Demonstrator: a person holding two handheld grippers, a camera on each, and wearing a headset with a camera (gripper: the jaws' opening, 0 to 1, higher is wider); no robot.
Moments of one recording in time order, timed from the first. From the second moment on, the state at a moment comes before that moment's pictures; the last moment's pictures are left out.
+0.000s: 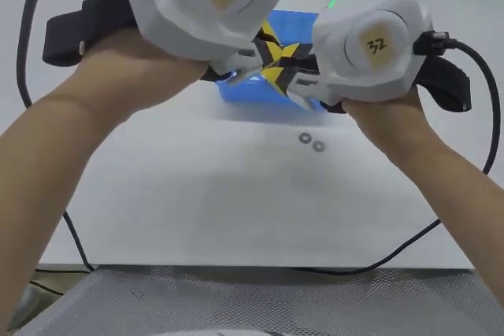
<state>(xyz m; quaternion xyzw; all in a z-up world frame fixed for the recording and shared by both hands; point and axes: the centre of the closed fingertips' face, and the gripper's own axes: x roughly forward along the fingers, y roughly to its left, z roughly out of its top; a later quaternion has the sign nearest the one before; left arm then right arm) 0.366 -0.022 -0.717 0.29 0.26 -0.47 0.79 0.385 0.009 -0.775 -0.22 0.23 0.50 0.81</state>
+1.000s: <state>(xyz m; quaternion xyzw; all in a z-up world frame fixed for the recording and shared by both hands) 0.362 -0.026 -0.688 0.30 0.24 -0.47 0.79 0.379 0.003 -0.740 -0.16 0.20 0.49 0.83</state>
